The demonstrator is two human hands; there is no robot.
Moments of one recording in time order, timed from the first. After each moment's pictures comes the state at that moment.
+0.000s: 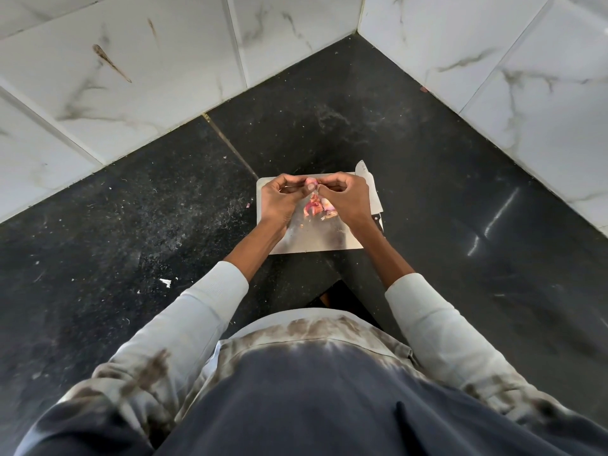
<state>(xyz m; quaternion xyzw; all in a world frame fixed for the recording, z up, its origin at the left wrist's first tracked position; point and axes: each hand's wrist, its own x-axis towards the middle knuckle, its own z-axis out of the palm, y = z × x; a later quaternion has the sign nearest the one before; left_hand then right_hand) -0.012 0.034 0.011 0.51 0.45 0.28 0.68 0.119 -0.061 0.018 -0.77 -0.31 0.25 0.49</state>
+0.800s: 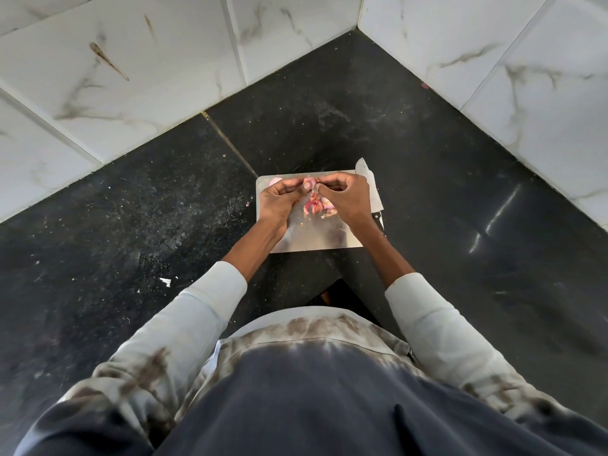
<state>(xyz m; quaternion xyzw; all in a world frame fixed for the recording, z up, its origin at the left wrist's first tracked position) -0.013 0.037 -0.001 0.36 0.47 0.26 0.76 0.120 -0.063 0.018 -0.78 -0.30 0.26 0.49</state>
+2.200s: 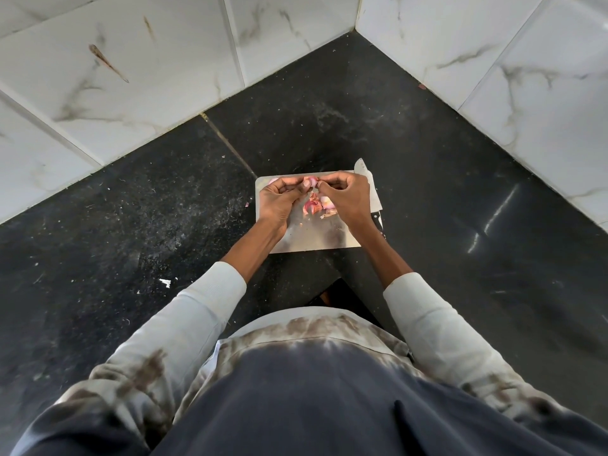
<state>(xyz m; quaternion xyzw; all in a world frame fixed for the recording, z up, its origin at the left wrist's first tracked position) -0.012 0.037 0.000 0.38 0.44 0.27 0.76 0.117 -0.063 0.019 -0.77 -0.29 0.24 0.51</state>
